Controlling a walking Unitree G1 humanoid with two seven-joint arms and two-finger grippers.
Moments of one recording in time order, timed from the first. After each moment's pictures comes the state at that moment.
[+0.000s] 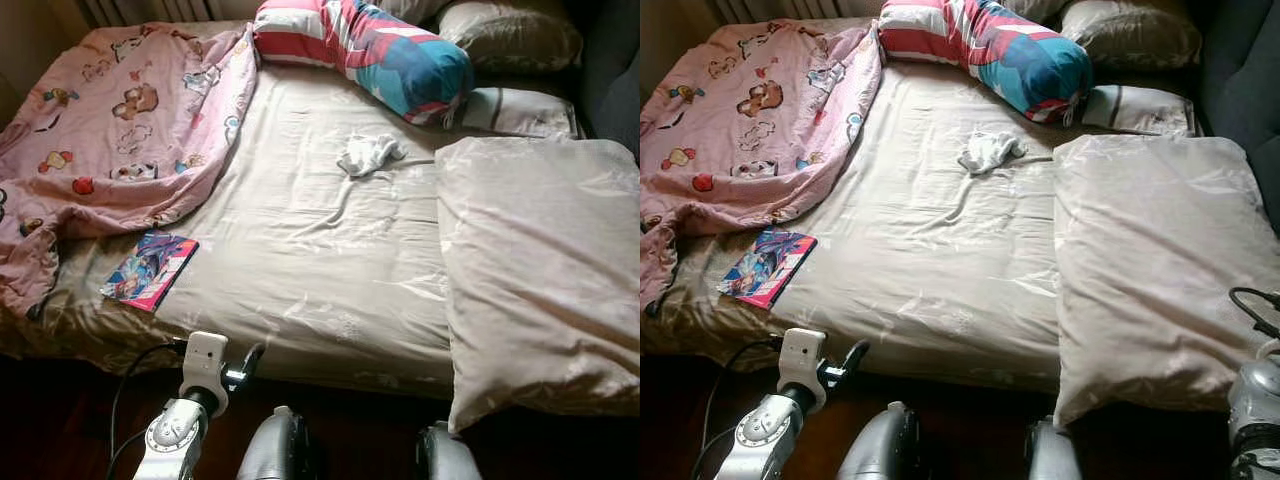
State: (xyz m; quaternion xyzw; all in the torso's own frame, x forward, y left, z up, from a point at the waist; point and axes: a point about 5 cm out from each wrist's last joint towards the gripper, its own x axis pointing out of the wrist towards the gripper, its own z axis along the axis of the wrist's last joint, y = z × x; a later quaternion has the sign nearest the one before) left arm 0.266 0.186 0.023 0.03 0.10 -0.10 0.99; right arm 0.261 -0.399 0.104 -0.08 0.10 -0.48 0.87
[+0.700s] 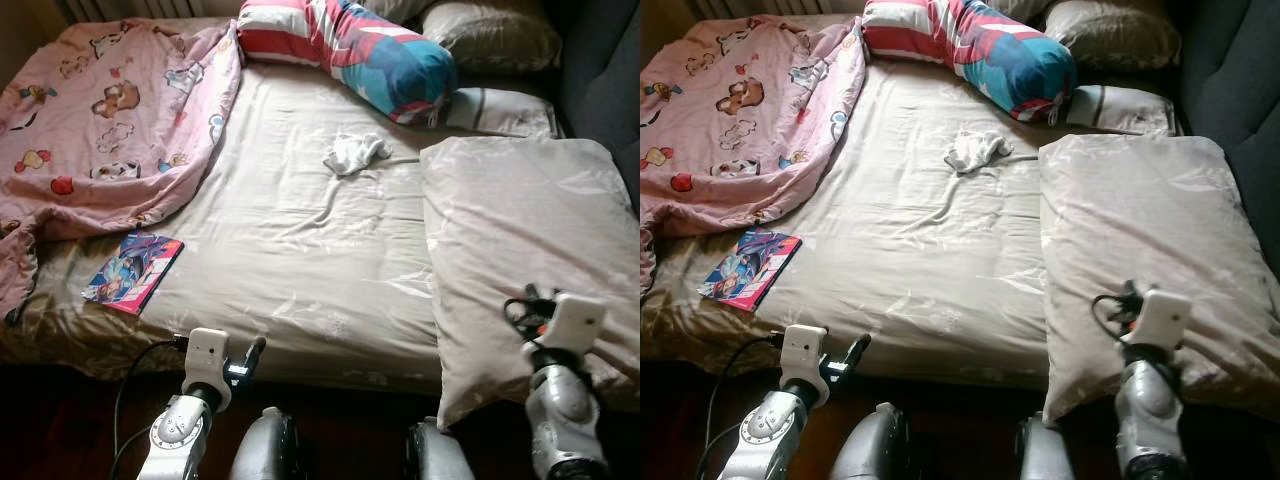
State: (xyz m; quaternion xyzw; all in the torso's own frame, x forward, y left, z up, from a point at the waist) left arm 0.270 0.182 0.027 0.02 0.08 -0.09 0.99; right arm 0.291 -0.248 0.059 -0.01 0.01 -0.10 0.99
